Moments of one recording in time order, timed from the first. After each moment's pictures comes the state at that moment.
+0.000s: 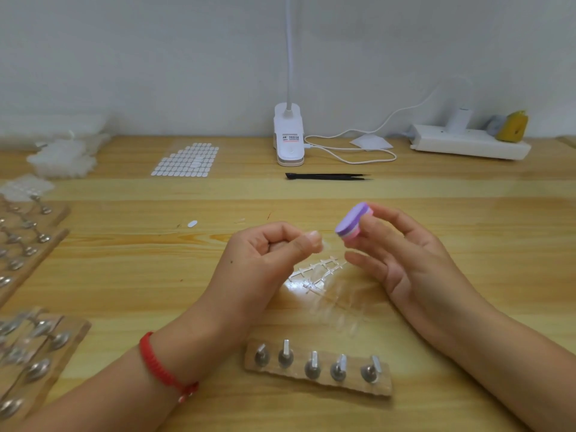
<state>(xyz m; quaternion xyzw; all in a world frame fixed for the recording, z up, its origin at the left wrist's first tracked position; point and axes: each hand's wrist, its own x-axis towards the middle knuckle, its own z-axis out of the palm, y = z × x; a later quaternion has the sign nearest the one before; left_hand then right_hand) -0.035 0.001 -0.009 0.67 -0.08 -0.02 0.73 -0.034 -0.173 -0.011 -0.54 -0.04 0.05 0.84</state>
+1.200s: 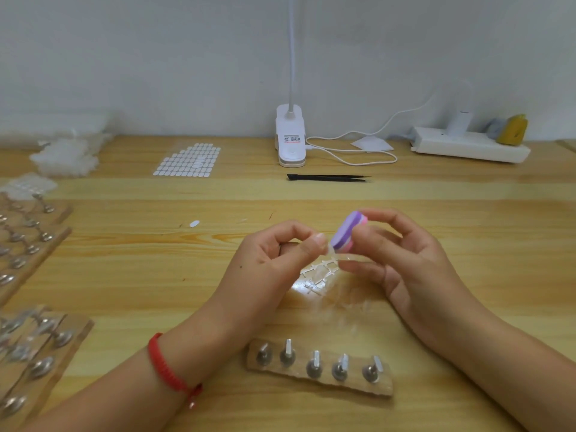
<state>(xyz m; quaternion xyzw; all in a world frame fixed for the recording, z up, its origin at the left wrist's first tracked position) -0.035 0.000 -0.011 0.70 -0.11 -0.02 0.71 -0.037 -0.170 -0.011 -0.58 -0.07 0.04 0.81</state>
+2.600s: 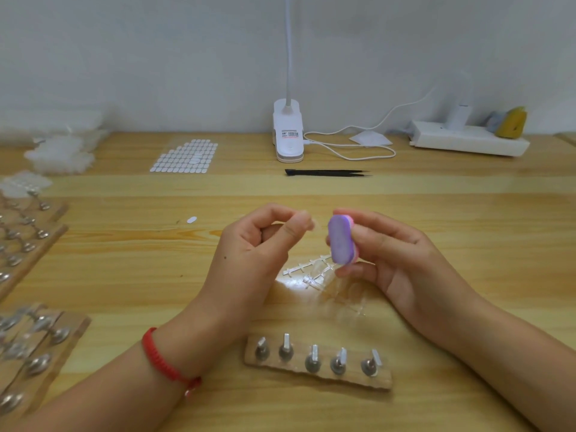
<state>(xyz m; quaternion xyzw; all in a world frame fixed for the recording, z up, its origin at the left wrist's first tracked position) -0.032 0.001 -0.013 0.66 -0.09 0.03 0.74 -0.033 -0.174 -0.013 -0.59 -0.08 0.12 0.80</state>
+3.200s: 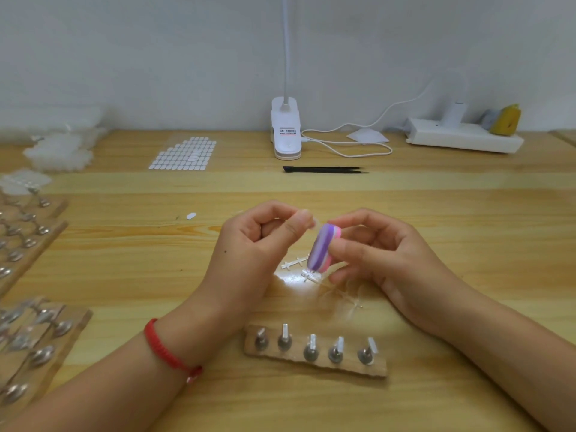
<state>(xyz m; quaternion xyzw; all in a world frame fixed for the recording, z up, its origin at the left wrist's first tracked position) -0.035 0.000 -0.010 0.66 -0.11 0.04 0.74 -0.036 -0.170 -0.011 -0.62 -0.13 0.11 0.77</state>
